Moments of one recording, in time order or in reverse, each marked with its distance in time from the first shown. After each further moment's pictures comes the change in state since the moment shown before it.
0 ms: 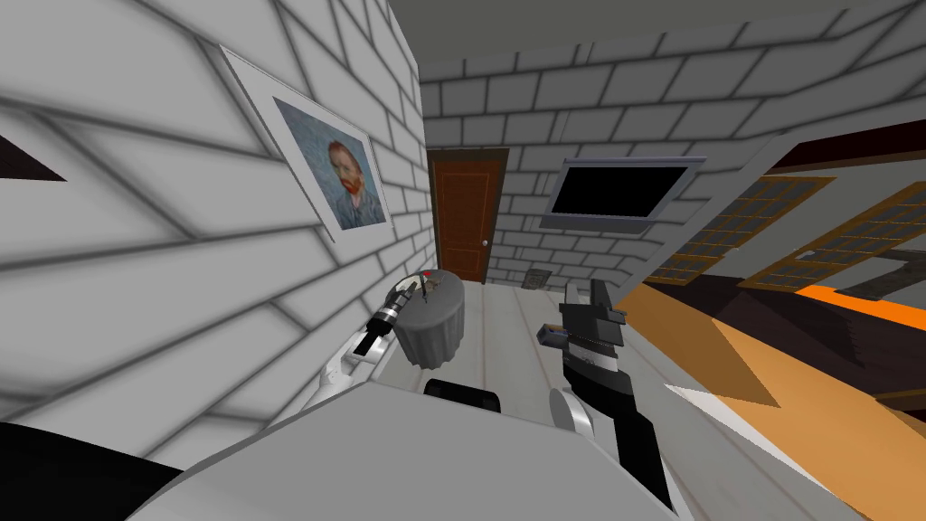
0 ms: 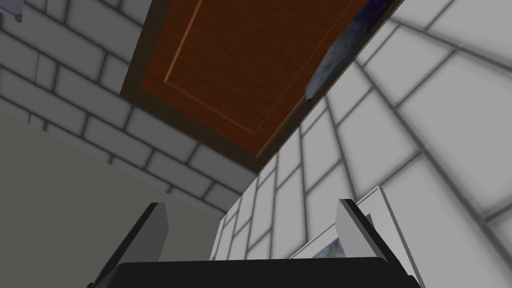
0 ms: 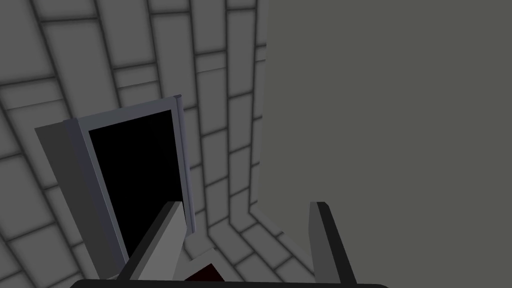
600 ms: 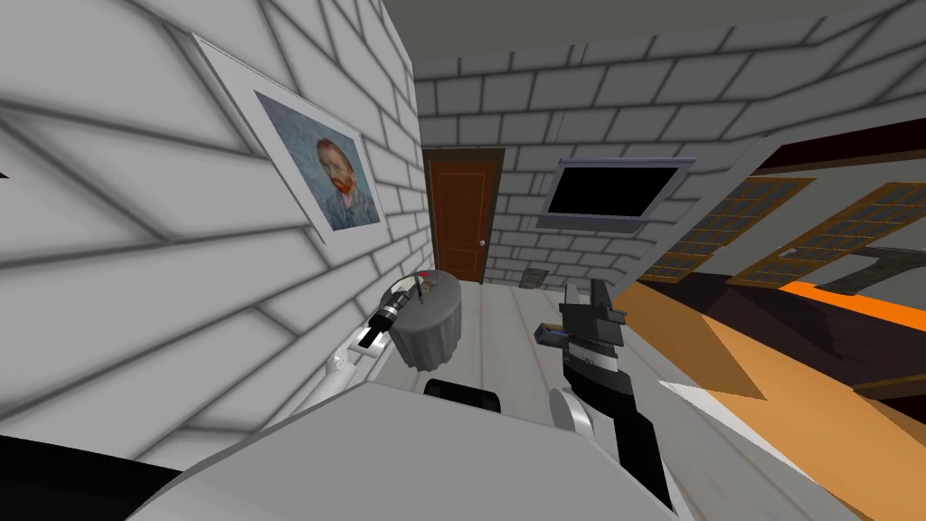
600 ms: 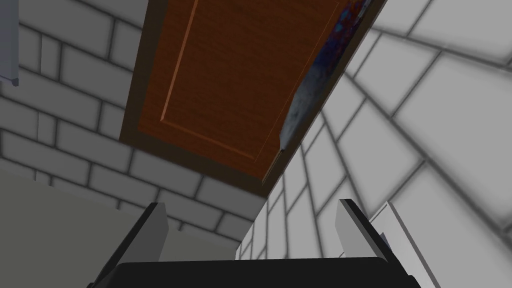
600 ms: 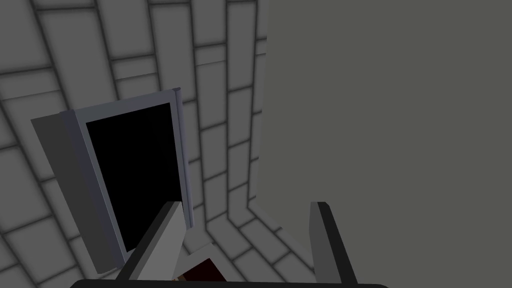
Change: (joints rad) left arm -0.093 0.041 0.015 0.171 -0.050 0.000 -0.075; right arm 0.000 0.000 0.000 0.000 0.000 0.000 0.000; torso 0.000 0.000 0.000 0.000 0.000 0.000
